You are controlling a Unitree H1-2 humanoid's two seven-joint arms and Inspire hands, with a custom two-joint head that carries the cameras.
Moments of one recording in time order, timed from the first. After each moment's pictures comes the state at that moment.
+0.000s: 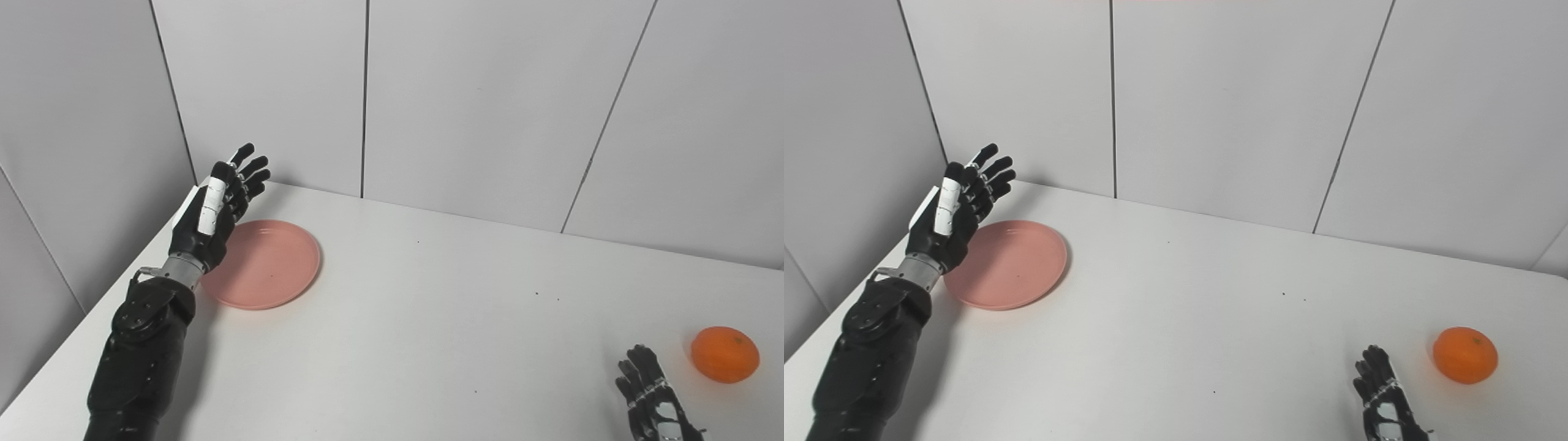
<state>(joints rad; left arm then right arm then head) -0.39 0.39 0.30 0.28 -0.36 -0.04 -0.30 0.14 -0.07 -0.04 -0.12 0.23 -0.17 0.18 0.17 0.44</state>
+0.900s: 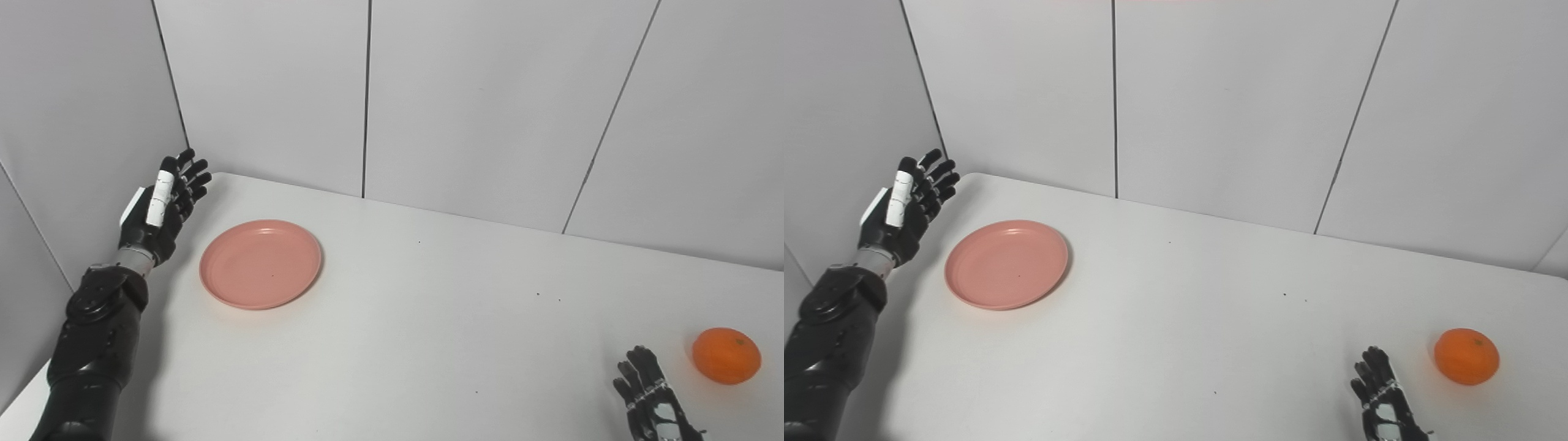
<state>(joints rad) -0.49 0.51 0.37 0.65 -0.37 -0.12 -0.35 0.14 -0.07 -0.04 -0.12 0.24 -0.17 0.18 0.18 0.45</state>
